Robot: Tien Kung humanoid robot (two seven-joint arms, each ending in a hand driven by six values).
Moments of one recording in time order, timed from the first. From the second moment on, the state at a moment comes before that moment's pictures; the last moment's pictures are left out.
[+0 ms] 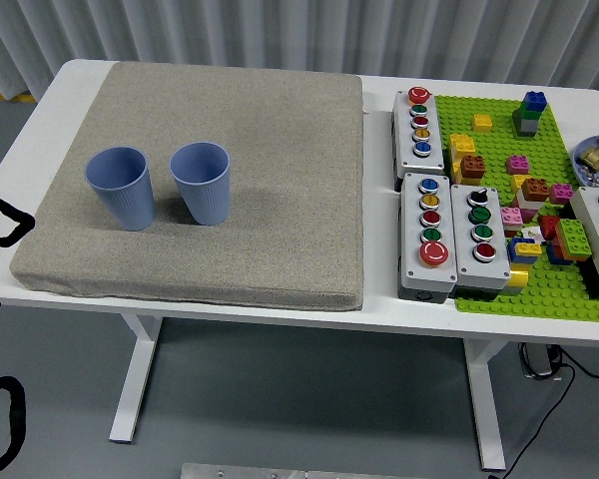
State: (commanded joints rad) left arm -0.48 0.16 -1.83 -1.26 1.21 0.01 -0.27; right arm 0.21 -0.08 0.94 0.18 -0.39 0.21 -0.31
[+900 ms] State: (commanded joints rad) left arm -0.46 0.16 -1.83 -1.27 1.24 0.01 -0.26; right arm 0.21 -0.08 0.94 0.18 -0.39 0.20 -0.31
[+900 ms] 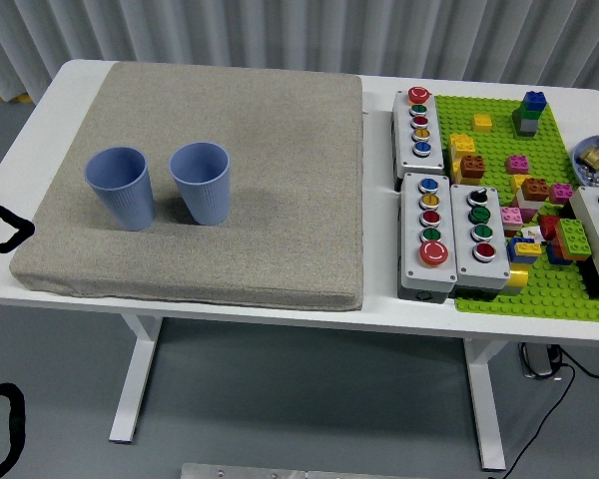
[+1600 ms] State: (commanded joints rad) left arm -0.45 0.16 -1.84 -1.27 1.25 0.01 -0.26; right arm 0.20 -0.08 0.95 0.18 -0.39 0.20 -0.31
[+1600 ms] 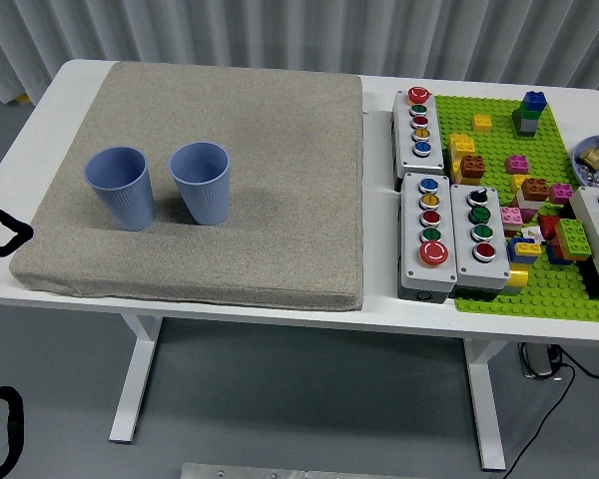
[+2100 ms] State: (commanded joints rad) left arm -0.45 0.16 -1.83 -1.27 1.25 0.01 -0.25; right arm 0.21 -0.08 0.95 0.18 -0.39 0.19 -0.30
